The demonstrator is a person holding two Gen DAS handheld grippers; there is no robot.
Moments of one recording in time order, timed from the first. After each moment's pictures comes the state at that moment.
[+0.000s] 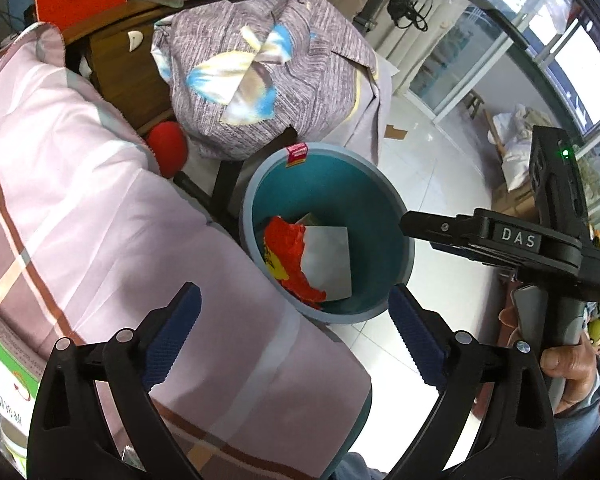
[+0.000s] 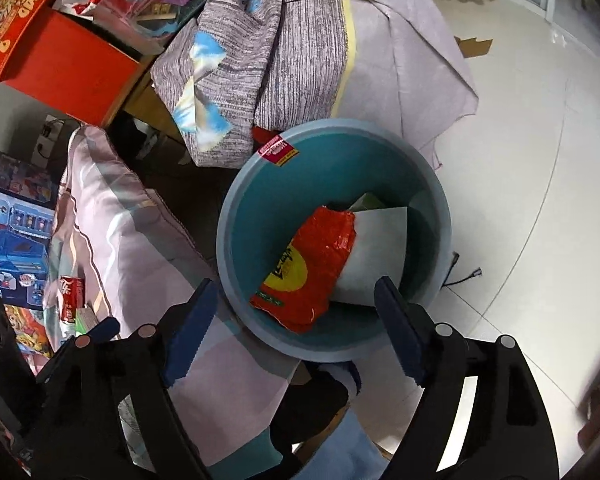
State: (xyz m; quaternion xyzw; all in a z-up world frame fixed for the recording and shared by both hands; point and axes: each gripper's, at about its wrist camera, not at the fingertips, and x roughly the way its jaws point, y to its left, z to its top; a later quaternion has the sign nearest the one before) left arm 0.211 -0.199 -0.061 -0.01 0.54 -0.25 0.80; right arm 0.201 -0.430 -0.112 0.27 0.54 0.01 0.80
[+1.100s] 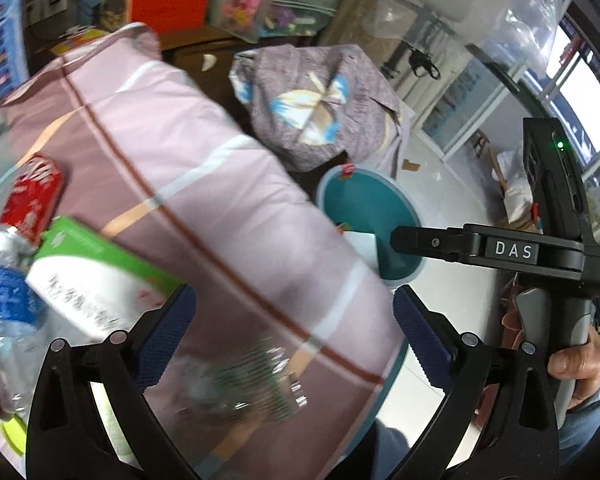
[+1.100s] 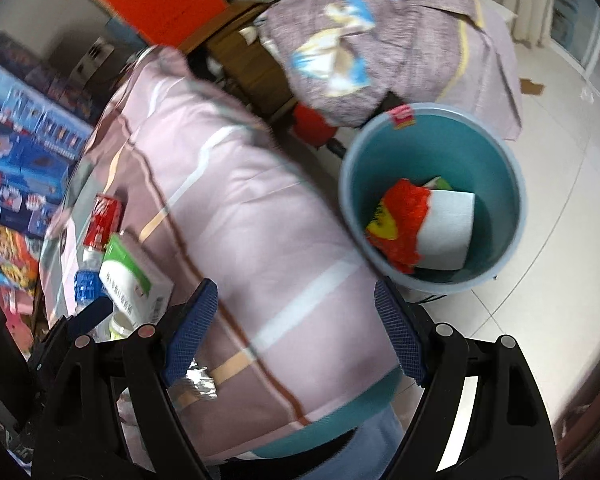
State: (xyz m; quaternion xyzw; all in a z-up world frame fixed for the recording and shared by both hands) left arm 0.148 -0.066 -0.020 -0.05 0.49 -0.22 0.84; right arm 0.169 -0.278 -0.059 0.17 0.56 0.06 0.81
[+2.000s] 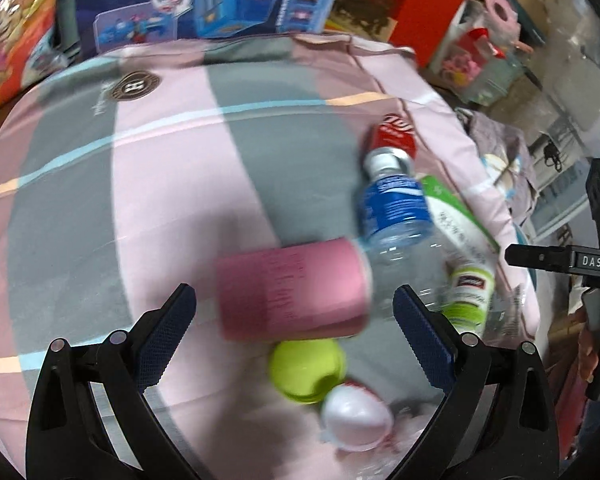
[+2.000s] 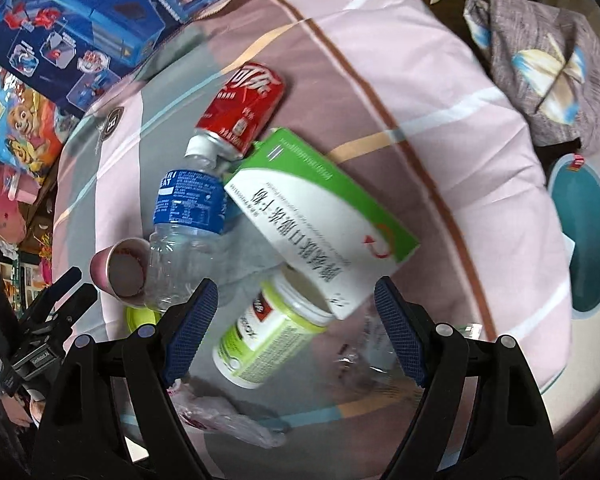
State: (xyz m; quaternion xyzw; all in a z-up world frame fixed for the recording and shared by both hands) left arm 0.071 0.247 -0.040 -0.13 0.49 0.00 0.86; right arm 0.168 -0.038 -0.067 0.03 0.60 0.18 0.78
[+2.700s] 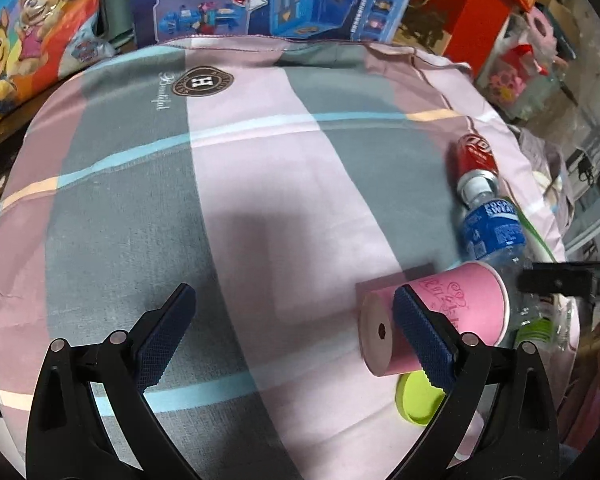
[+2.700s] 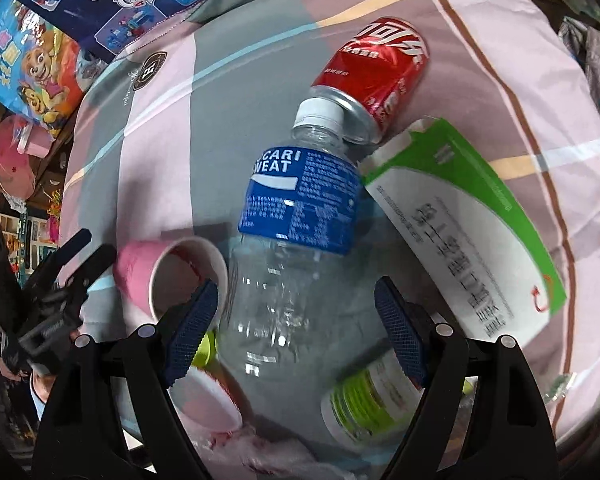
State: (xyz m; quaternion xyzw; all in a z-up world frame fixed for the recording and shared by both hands) left arm 0.077 0.318 -0.061 -0.12 0.48 0.04 0.87; right arm 0.179 0.069 -0.096 -0.01 0.63 0.24 0.74
